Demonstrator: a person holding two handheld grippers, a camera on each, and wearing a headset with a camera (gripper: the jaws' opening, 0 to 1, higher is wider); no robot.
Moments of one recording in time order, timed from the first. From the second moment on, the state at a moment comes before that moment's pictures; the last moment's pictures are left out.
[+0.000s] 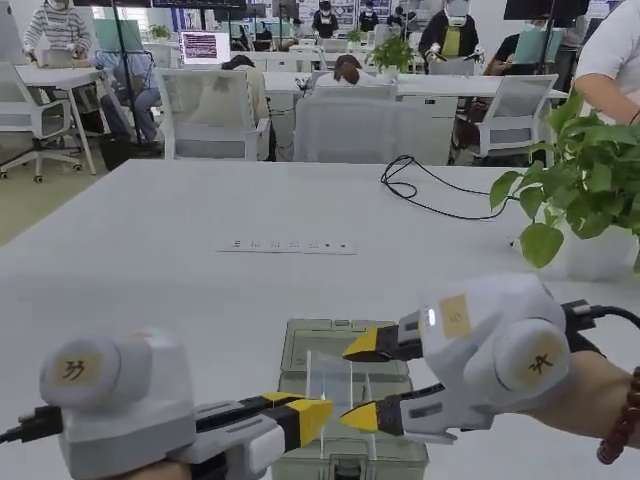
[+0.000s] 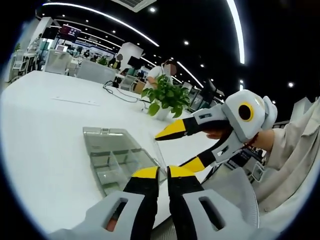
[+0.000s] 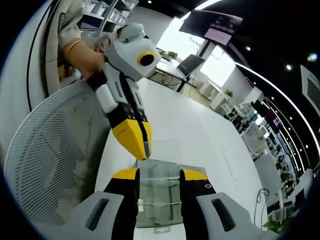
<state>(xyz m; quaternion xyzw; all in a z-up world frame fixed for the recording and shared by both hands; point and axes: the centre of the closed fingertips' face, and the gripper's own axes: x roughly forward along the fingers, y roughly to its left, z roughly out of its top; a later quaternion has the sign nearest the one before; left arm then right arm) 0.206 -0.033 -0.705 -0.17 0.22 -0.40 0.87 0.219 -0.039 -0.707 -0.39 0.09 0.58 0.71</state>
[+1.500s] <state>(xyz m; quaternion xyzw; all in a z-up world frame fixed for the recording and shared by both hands) 0.200 -0.032 -0.720 0.08 0.20 -0.44 0.87 0.215 -0.040 -0.701 -0.28 0.12 0.63 0.72</state>
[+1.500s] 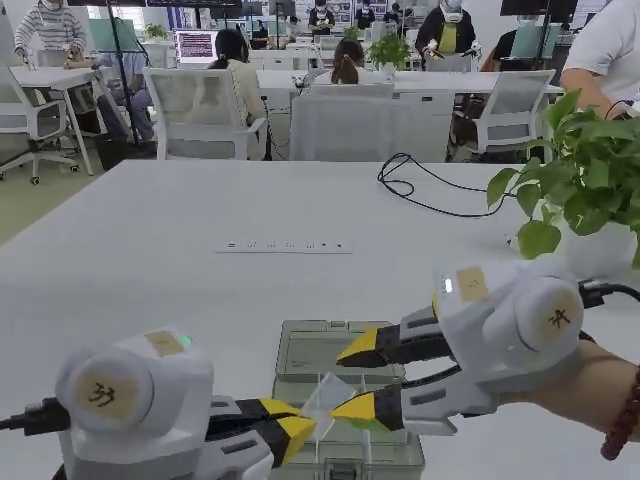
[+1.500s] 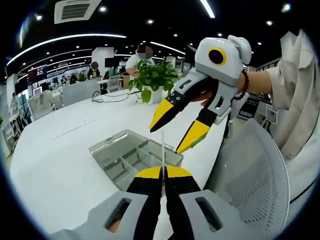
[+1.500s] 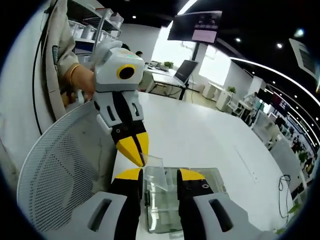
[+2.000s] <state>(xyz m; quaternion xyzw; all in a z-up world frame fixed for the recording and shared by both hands) 0.172 -0.046 -0.720 0.14 0.18 -0.52 0.82 0.183 -0.044 -0.718 -0.27 0.16 0.69 0.65</state>
